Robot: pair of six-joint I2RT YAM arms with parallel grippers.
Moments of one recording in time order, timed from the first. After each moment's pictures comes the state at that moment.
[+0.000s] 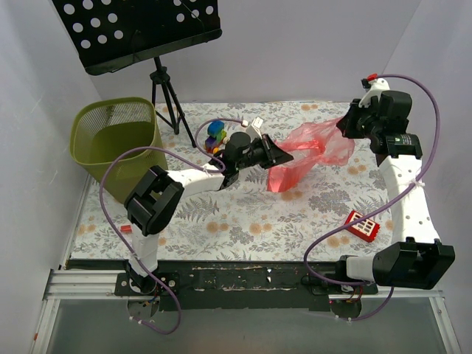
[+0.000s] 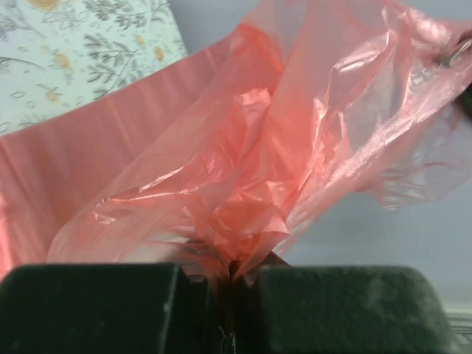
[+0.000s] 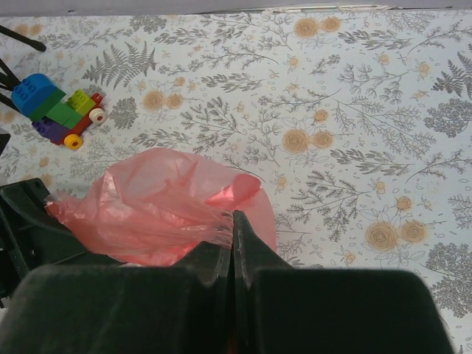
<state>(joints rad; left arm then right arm) -0.76 1.96 1.27 0.61 0.36 -1.10 -0.03 1.29 1.39 -0.56 -0.31 0.09</state>
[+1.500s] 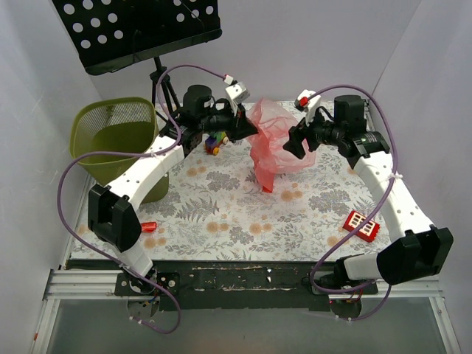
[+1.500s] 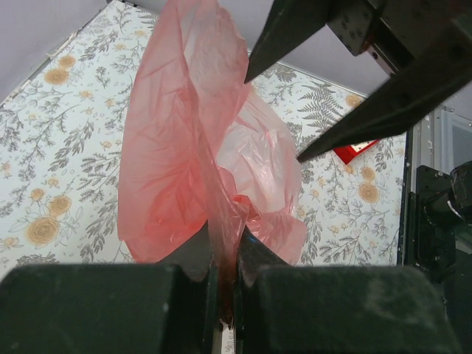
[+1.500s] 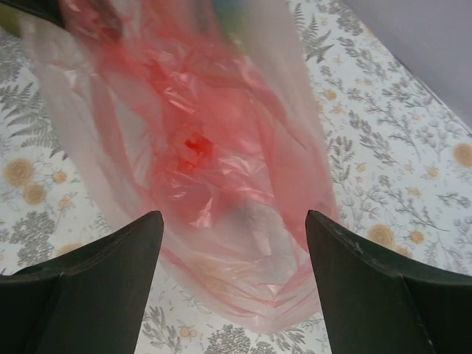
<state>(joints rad) -0.53 1.68 1.57 -0.16 0.72 0.00 0.27 1.34 1.37 -0.57 -0.59 -0.38</state>
